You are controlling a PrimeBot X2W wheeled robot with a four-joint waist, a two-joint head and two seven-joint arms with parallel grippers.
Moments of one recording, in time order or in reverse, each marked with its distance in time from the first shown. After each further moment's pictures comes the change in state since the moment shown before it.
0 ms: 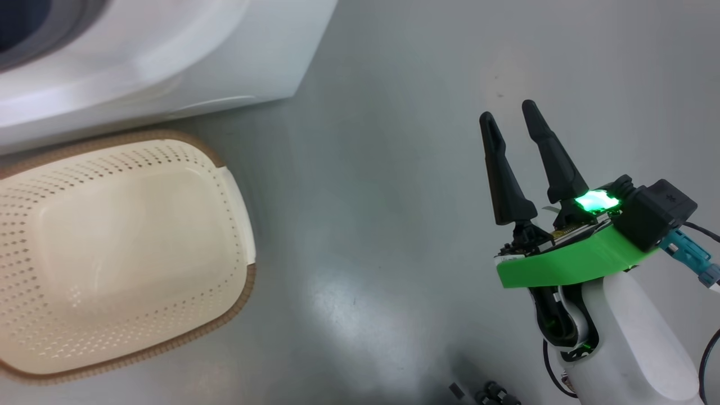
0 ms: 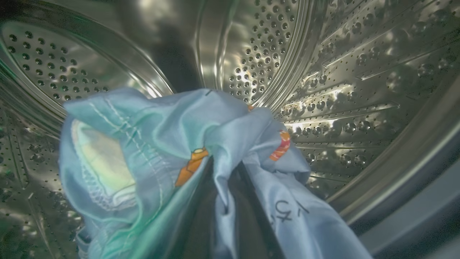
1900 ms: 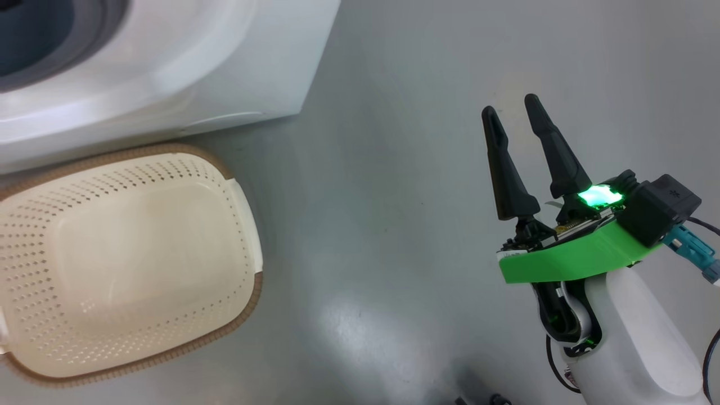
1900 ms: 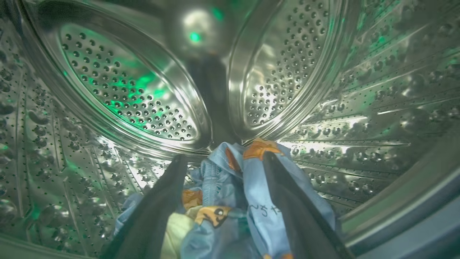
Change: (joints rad) left arm 0.019 -0.044 0.148 0.040 0.020 0.000 0.000; right arm -0.014 -0.004 0.000 0.001 0.000 0.000 0.000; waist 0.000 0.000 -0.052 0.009
